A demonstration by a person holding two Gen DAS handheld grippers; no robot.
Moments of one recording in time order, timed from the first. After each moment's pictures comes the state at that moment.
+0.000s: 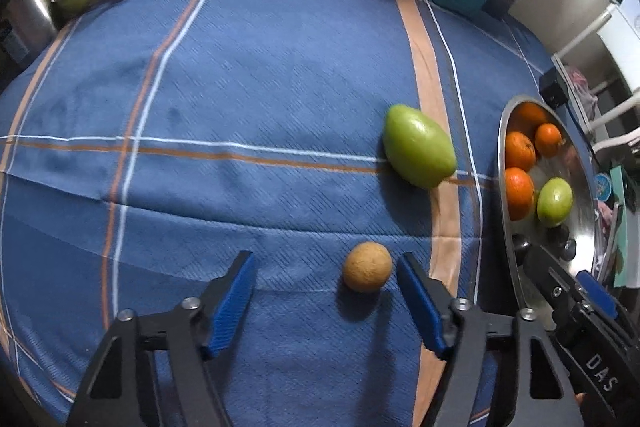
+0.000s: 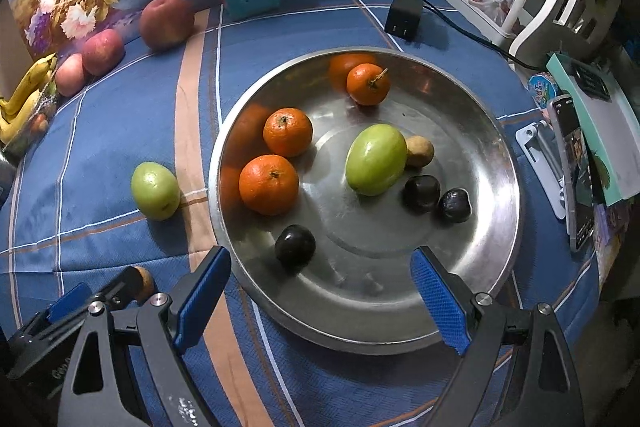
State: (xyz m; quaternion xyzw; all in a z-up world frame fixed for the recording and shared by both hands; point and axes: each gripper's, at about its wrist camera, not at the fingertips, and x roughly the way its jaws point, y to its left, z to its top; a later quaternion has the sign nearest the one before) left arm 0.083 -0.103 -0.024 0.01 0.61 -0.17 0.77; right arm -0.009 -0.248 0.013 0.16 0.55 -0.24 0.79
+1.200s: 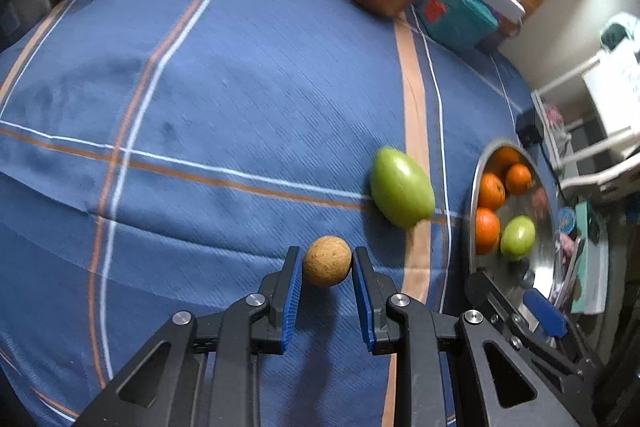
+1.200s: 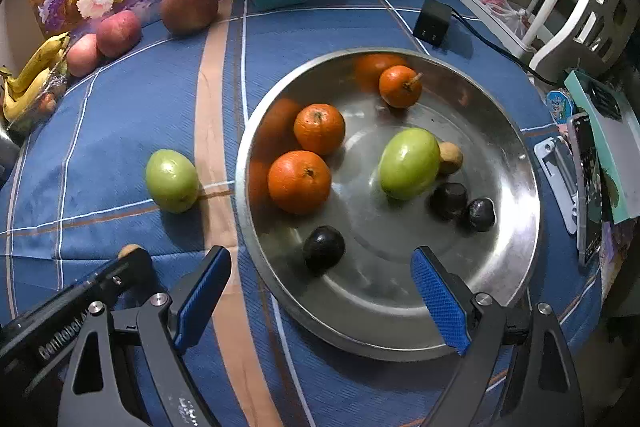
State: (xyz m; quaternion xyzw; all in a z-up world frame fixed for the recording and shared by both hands) left arm 0.105 -0.076 -0.009 -0.09 0.61 -0.20 0.76; right arm 0.005 -0.233 0.009 0.14 0.55 -0.22 0.79
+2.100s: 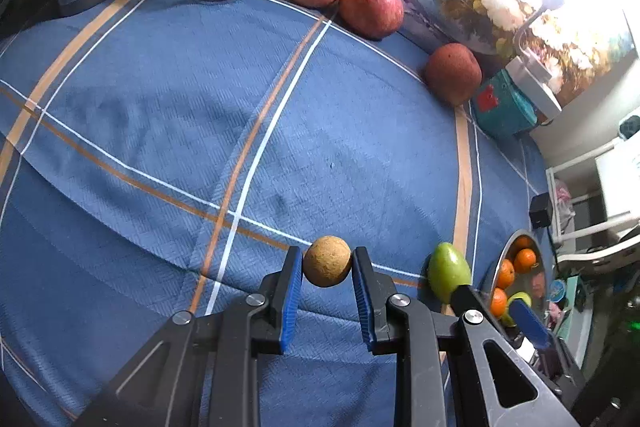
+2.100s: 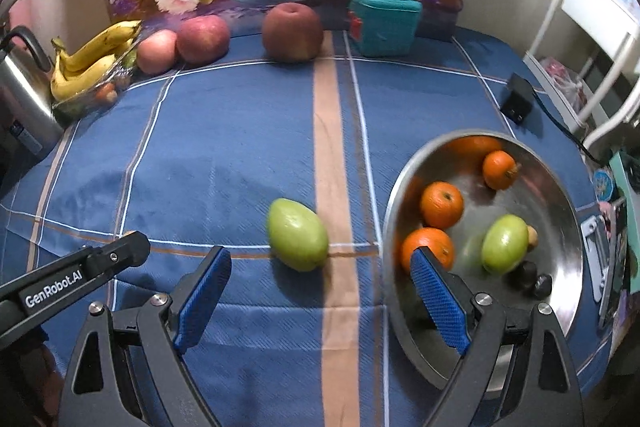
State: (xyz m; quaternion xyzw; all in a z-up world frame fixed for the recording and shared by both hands) left arm 0.149 0.007 0.003 -0.16 0.58 -0.15 0.78; right arm 0.064 -0.171 0.026 0.09 0.52 -0.14 0.84
